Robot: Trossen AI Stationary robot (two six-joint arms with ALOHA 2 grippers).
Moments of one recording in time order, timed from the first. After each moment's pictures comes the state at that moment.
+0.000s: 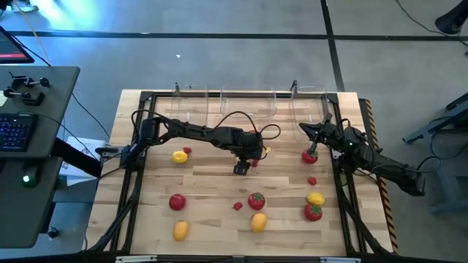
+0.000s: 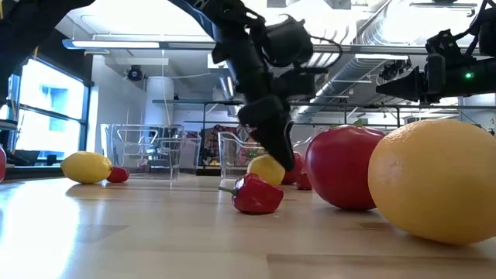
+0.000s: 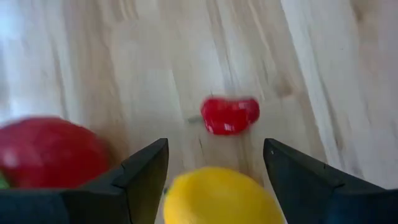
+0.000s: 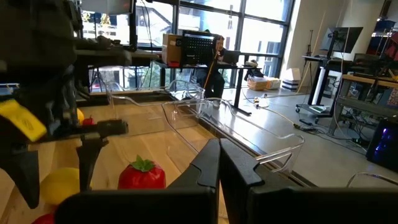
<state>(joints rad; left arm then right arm) 0.06 2.17 1.65 -0.58 0.01 0.33 -0.44 0.01 0.01 0.02 0.07 -0.10</state>
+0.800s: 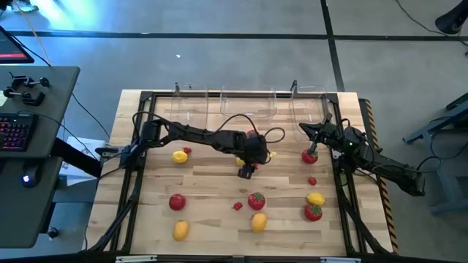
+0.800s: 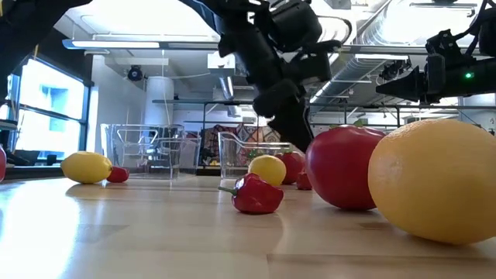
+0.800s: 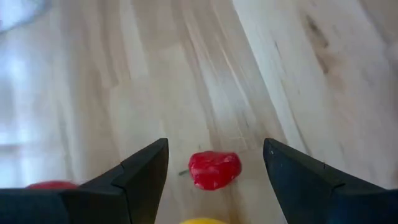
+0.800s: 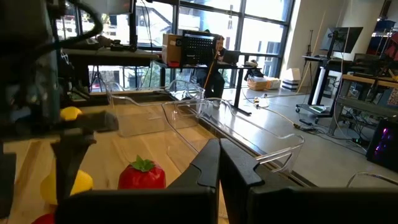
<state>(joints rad) 0.02 2.20 1.68 -0.50 0.02 0.38 -0.44 0.01 0.01 0.02 0.07 -0.10</state>
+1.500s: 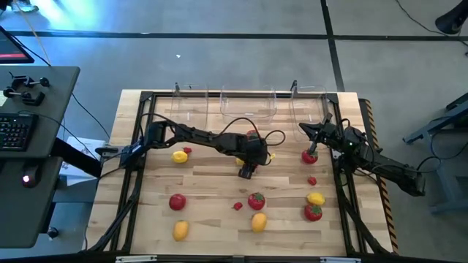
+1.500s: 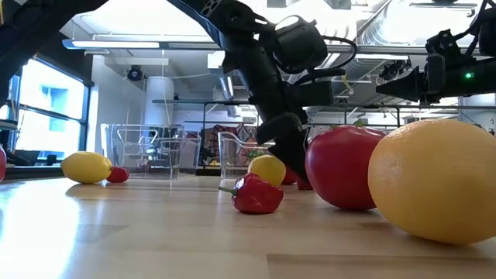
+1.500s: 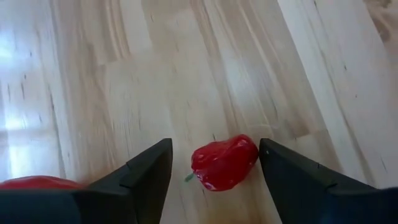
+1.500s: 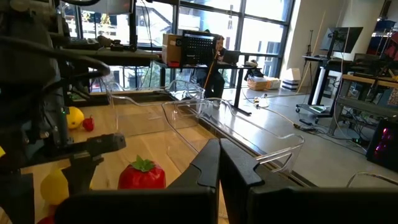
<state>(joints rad) 0.03 2.26 1.68 -0.47 -0.05 0.39 -0.44 0.01 0.01 0.02 0.07 -0.10</state>
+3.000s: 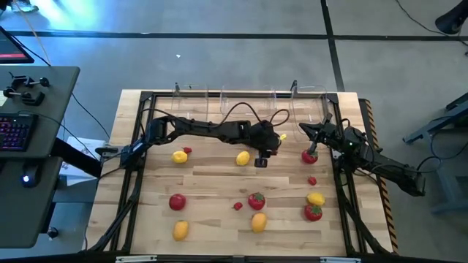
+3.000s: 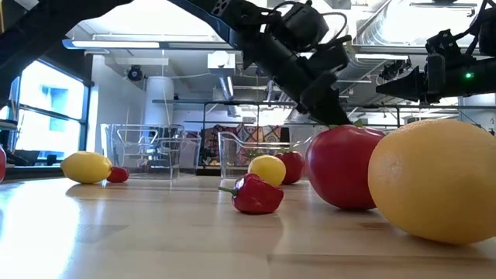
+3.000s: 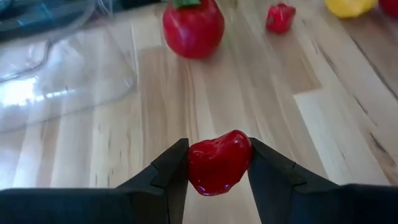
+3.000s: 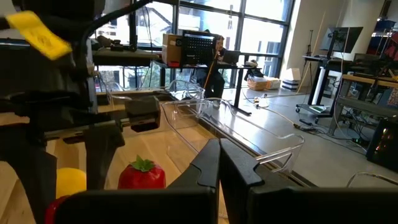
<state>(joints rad) 0.10 2.27 1.81 -0.27 0.08 0.32 -0.44 0.01 0.01 0.02 0.07 -0.10</state>
